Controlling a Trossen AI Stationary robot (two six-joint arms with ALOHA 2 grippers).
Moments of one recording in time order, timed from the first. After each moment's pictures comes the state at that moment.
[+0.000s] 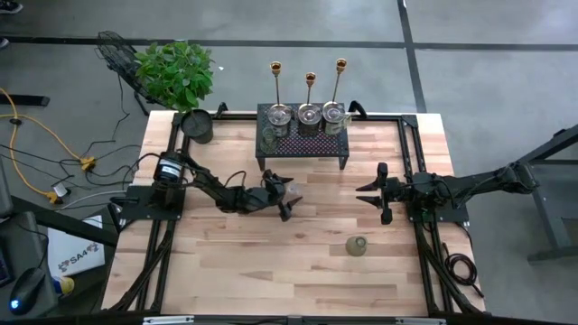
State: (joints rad) left arm -0.10 1.99 0.69 1.05 -0.53 -0.14; right arm 0.11 0.31 0.02 0.17 0.13 0.03
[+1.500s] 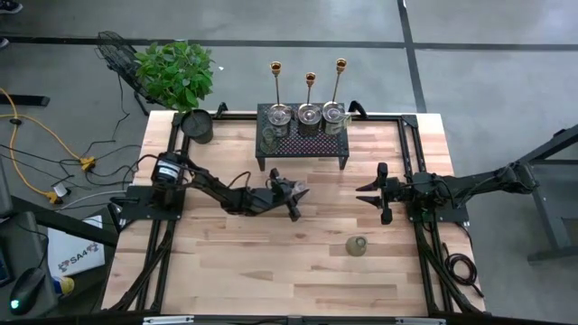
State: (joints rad) left arm -0.13 1.99 0.81 1.04 -0.59 -0.11; right arm 0.11 0.31 0.02 0.17 0.13 0.03
